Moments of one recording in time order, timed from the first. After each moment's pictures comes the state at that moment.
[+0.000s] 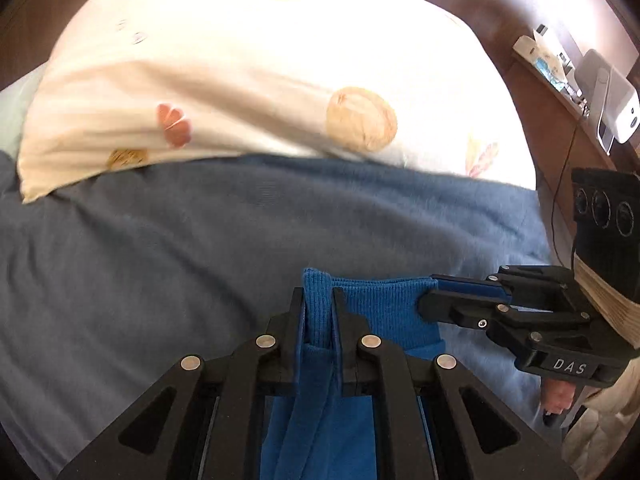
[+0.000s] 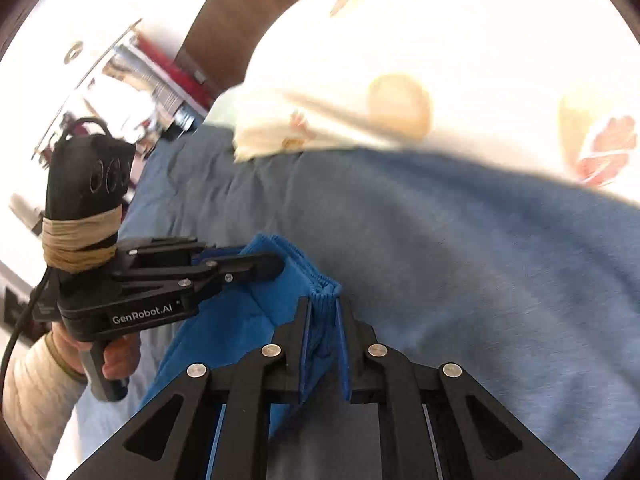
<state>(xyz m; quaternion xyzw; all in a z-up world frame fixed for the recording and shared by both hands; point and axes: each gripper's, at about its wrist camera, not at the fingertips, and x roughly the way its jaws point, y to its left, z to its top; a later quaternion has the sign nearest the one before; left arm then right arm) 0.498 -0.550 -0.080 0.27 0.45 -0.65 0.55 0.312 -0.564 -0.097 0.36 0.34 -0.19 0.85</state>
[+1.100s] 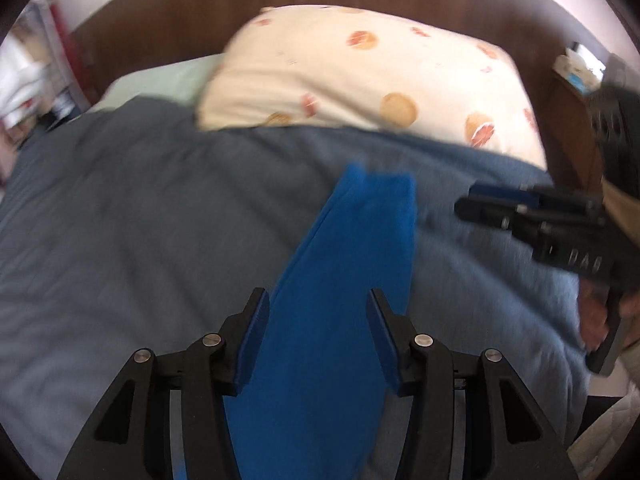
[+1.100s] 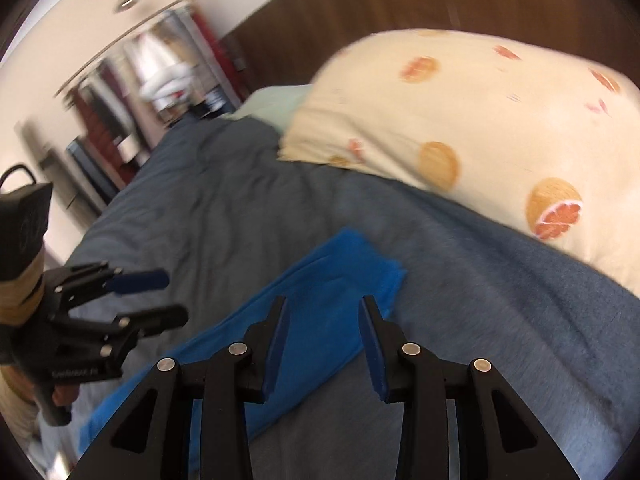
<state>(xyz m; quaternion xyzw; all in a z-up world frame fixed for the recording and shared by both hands) 0.419 -0.345 0.013 0.27 0.42 -0.48 0.72 0.285 -0.487 -0.021 0.24 0.36 -0.15 0.89</state>
